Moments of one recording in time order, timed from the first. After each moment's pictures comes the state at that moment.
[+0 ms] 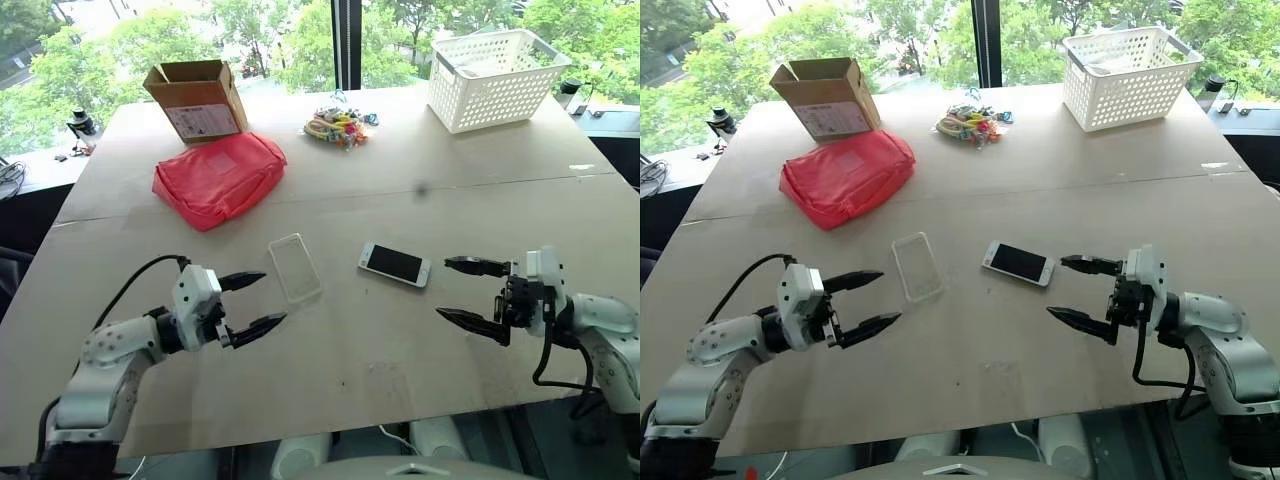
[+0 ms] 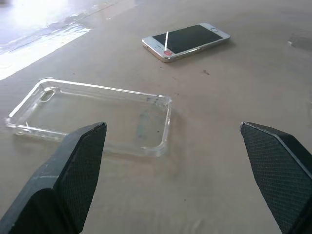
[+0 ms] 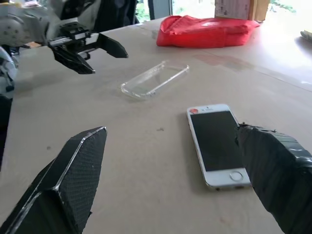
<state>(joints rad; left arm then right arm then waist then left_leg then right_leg) 0.08 0.74 0.19 -0.11 -0.48 0.10 -1.12 -0.03 -0.65 -0.08 -0.28 0.60 0.26 1.13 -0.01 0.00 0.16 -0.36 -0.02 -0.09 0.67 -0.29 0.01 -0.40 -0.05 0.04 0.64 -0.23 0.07</state>
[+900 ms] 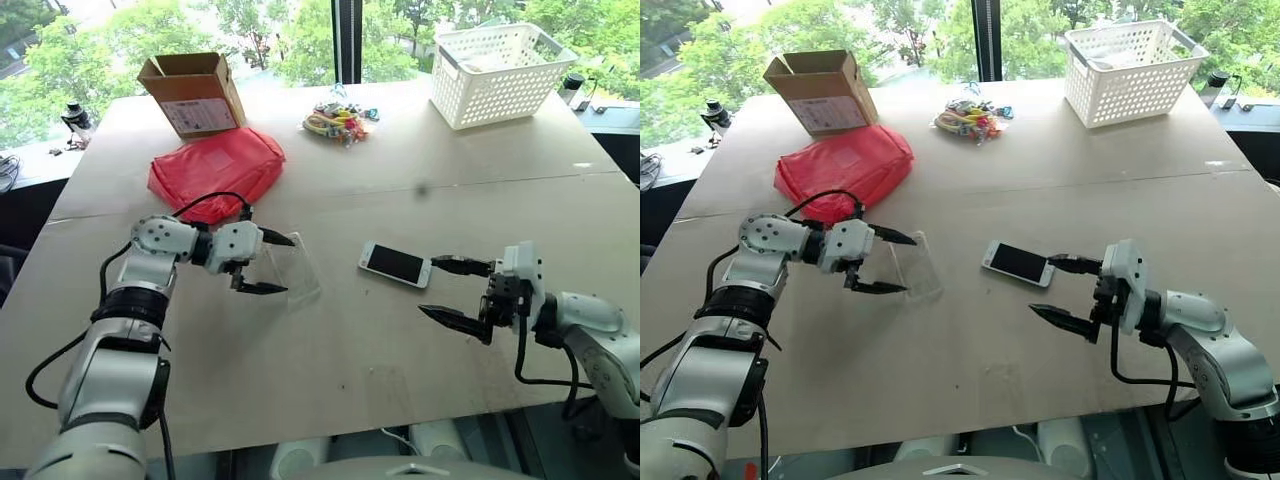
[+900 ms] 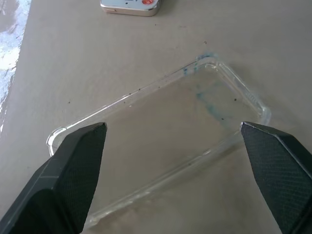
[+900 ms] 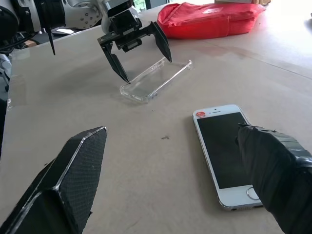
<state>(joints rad) -0.75 0.71 -0.16 0.85 -0.10 -0.54 -1.58 -0.03 -0.64 -0.04 -0.42 0.60 0.39 0.97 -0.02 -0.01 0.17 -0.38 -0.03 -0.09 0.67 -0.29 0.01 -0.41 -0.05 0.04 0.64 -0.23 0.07</state>
